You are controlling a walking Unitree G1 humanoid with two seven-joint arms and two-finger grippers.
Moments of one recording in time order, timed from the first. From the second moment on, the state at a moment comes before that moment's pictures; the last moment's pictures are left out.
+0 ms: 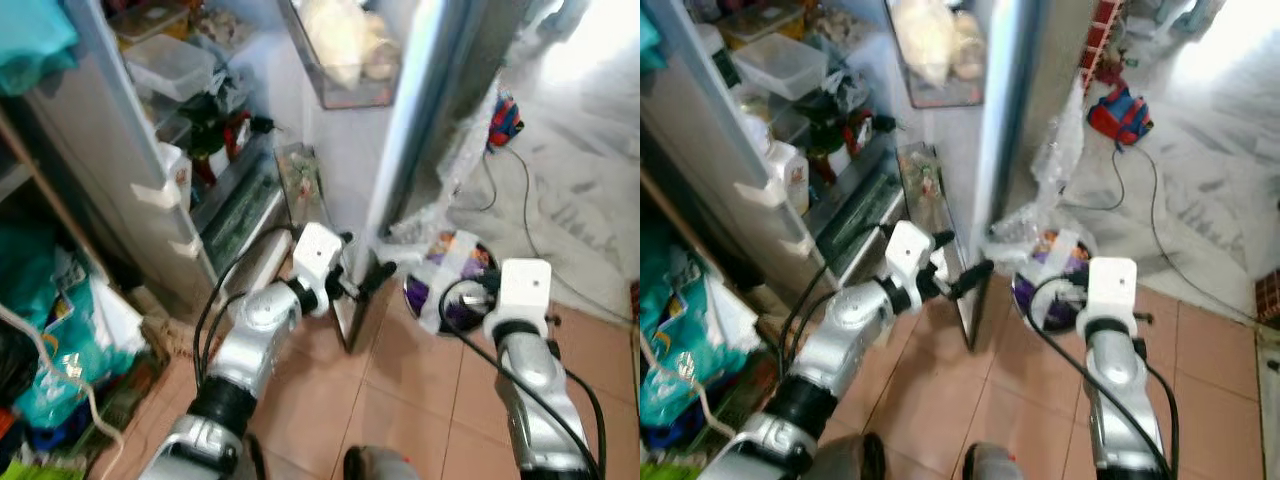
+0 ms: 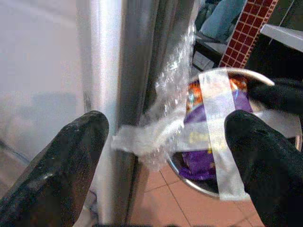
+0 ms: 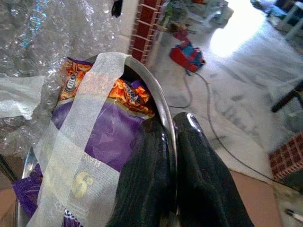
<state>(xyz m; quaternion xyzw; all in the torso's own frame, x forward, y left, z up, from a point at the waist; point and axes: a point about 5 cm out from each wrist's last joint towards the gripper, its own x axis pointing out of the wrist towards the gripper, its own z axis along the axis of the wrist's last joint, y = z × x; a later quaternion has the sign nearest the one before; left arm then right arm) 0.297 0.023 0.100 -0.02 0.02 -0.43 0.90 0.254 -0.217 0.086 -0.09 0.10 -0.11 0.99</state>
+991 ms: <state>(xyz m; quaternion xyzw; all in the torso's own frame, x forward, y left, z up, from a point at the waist) 0.293 0.020 0.093 0.01 0.02 -0.42 0.91 0.249 -0.239 0.082 -0.15 0.11 -0.20 0.96</state>
